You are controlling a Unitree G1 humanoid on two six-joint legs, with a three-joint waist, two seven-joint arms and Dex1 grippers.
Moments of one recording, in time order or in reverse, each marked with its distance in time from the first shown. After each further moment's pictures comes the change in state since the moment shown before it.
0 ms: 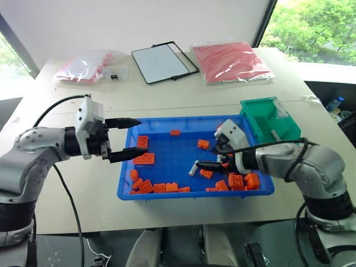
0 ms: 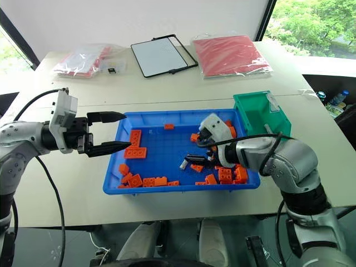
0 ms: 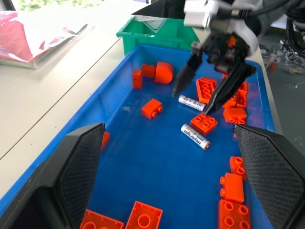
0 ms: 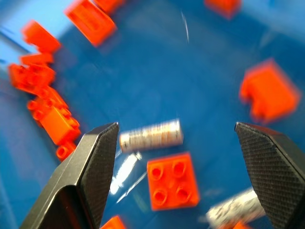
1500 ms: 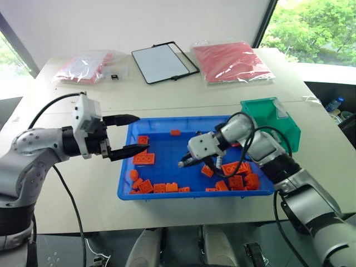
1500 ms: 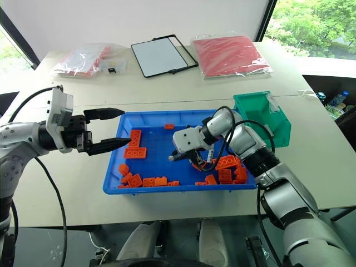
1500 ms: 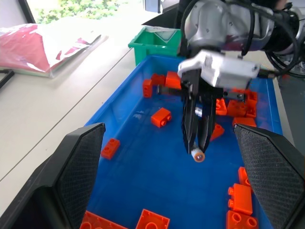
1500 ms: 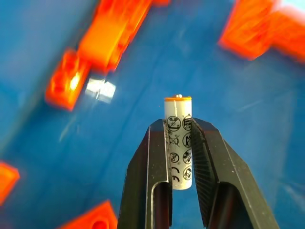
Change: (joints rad) left arm 0.012 -0.010 0.029 -0.038 -0.021 0.003 0.062; right arm -0.222 0.197 0.258 0.594 -0.674 -1.040 0.813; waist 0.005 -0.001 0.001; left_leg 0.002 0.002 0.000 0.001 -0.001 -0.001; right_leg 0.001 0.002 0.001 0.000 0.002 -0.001
